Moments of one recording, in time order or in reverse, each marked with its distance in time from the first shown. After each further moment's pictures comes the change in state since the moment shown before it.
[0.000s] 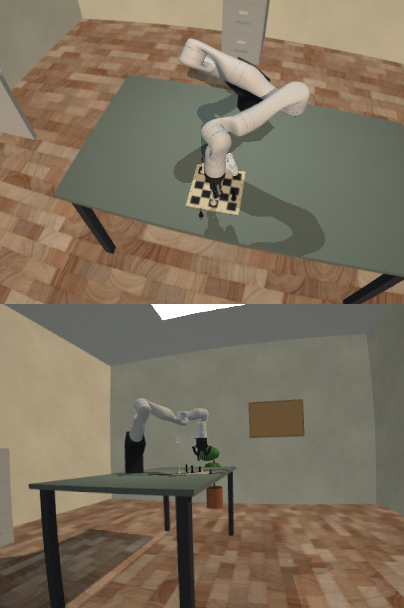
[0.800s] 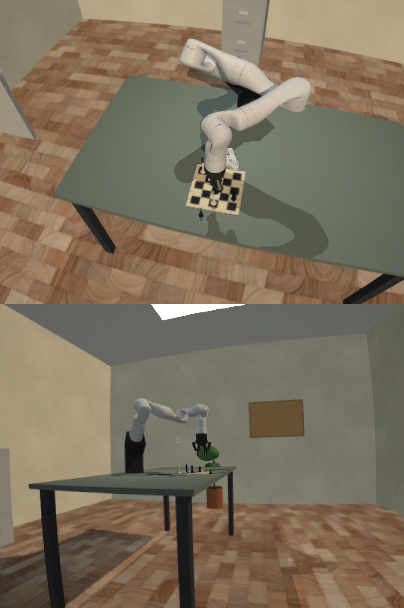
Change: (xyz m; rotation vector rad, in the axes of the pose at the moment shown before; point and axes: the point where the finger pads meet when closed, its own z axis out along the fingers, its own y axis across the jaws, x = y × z) arm 0.000 -0.001 -0.029 0.004 -0.001 0.000
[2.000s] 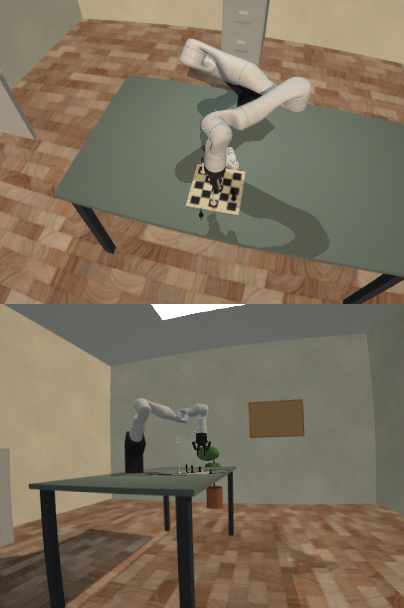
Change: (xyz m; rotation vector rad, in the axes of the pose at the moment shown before) arm 0.000 -0.001 -0.004 0.002 -0.001 0.000
